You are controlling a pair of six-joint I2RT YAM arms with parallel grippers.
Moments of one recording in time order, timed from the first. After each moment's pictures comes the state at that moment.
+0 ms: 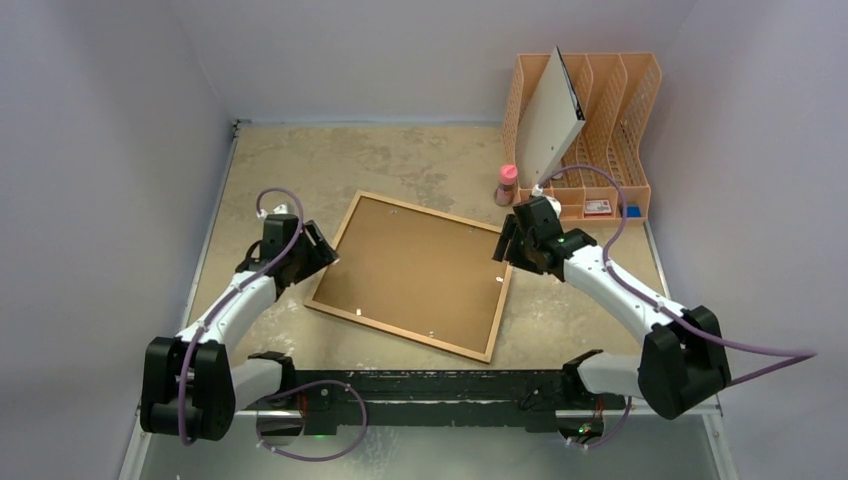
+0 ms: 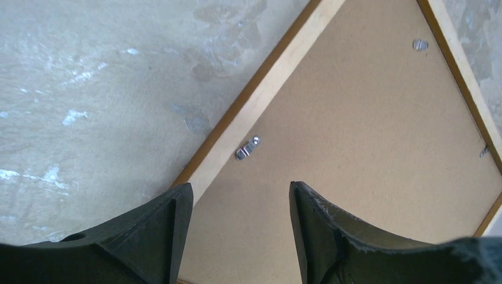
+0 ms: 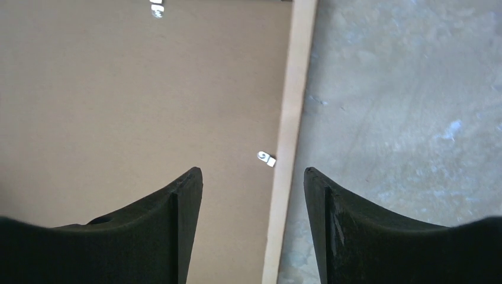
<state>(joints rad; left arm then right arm) -0.11 1.14 0.57 -0.27 0.04 -0.66 0.44 1.27 0.83 -0.58 0.16 0.71</state>
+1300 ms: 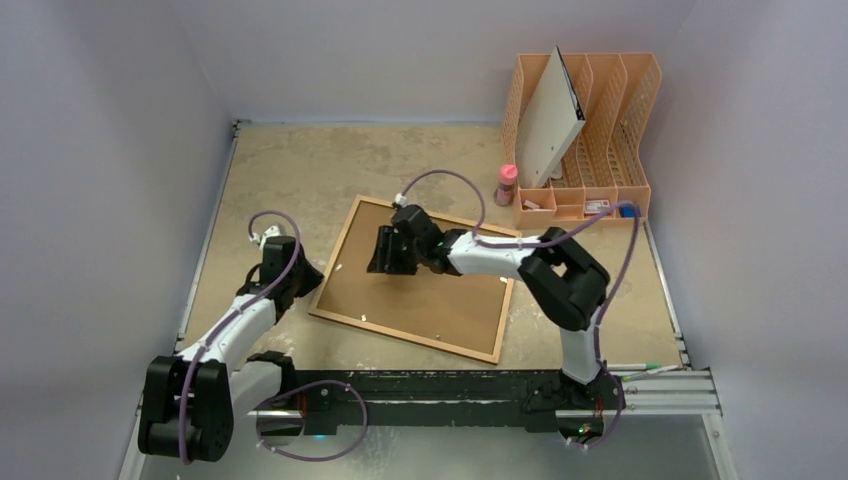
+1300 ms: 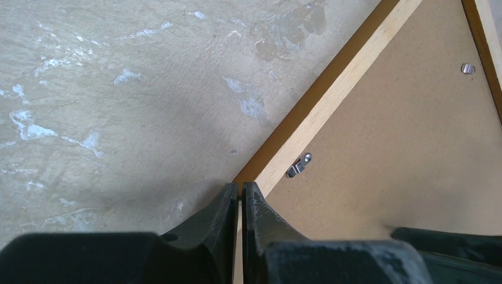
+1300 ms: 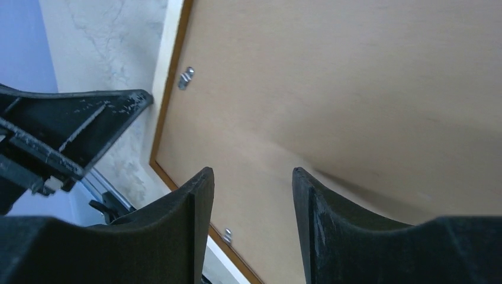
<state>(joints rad) -0.10 1.06 0.39 -0.15 -0.06 -0.73 0.88 1.91 1.20 -0.06 -0.13 0.86</state>
